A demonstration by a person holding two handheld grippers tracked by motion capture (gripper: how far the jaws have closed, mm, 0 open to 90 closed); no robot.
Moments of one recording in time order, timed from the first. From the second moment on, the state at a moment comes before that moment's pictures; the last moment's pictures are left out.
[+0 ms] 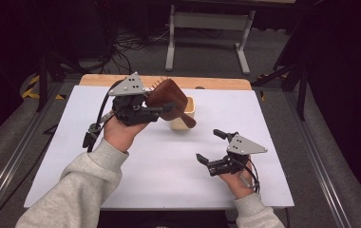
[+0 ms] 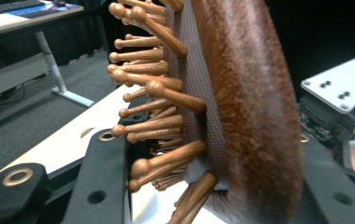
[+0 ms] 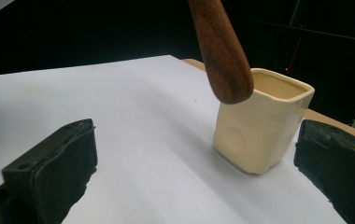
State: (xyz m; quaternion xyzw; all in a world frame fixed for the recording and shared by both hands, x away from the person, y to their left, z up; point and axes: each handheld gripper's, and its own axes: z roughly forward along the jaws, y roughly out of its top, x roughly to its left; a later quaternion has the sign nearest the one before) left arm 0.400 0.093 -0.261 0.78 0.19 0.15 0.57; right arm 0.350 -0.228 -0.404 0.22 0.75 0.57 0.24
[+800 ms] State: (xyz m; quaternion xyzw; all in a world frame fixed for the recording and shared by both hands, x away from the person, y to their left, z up) left arm 0.432 0.088 -0.258 0.77 0.23 0.18 0.57; right arm 0.350 -0.231 -0.403 0.22 0.75 0.57 0.24
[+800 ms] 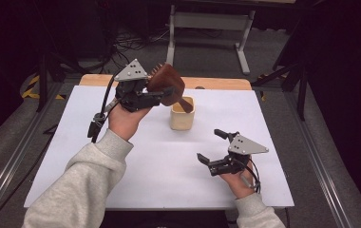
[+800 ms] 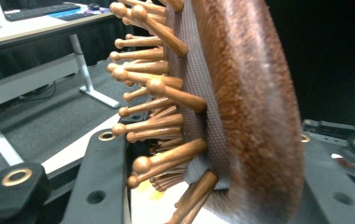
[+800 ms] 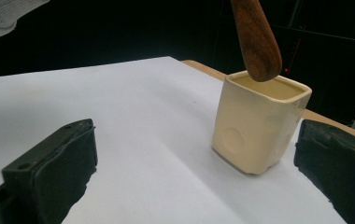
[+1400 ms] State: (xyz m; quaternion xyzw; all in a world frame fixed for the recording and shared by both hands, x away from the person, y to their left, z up) left arm 0.461 0.085 -0.271 0.76 0.27 0.20 0.56; right arm 0.350 -0.232 -0.403 0.22 0.75 0.57 0.24
